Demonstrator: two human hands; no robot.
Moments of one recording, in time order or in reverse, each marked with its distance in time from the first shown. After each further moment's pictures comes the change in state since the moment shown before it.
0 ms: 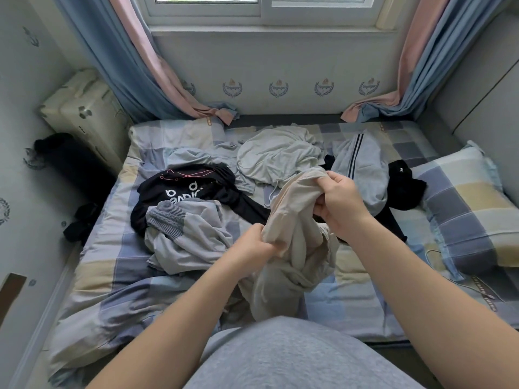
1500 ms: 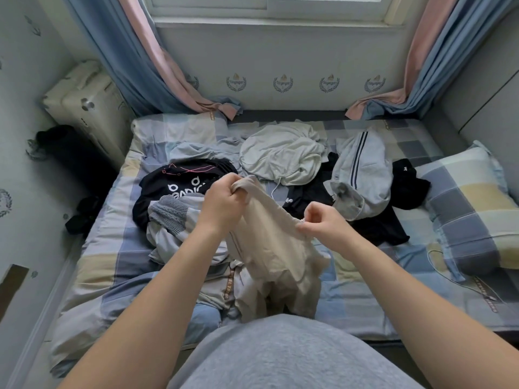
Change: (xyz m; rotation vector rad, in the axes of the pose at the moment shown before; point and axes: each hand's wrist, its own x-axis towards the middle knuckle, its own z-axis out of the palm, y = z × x) left_hand -0.014 0.045 -0.070 0.010 0.490 0.251; right_hand 0.008 0.064 -0.022 -0.610 -0.258 -0.090
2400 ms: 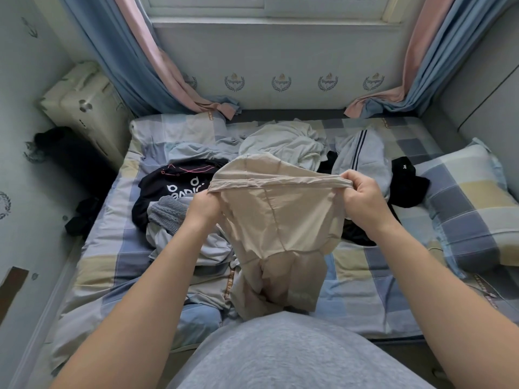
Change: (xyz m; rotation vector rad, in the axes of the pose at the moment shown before) left_hand 0.022 -0.039 -0.011 -0.083 0.013 -0.434; right_hand -0.005 -0.034 -0.053 0.028 0.312 -0.104
